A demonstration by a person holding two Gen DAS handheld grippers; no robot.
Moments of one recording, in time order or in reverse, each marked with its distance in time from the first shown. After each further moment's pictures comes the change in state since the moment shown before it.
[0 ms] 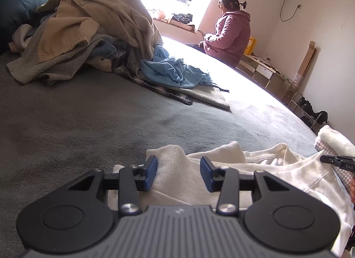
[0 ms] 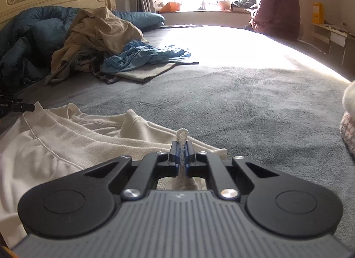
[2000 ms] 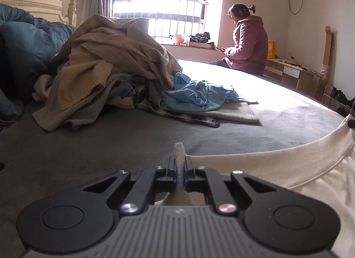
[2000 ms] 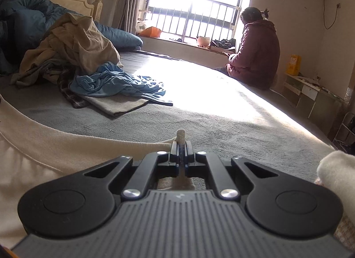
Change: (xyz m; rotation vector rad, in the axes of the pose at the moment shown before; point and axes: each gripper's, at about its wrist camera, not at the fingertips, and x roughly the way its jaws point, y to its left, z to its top) left arm 0.012 -0.030 0.008 0.169 -0.129 0.271; right arm 0.041 0.034 0.040 -0.186 -0.142 -0.230
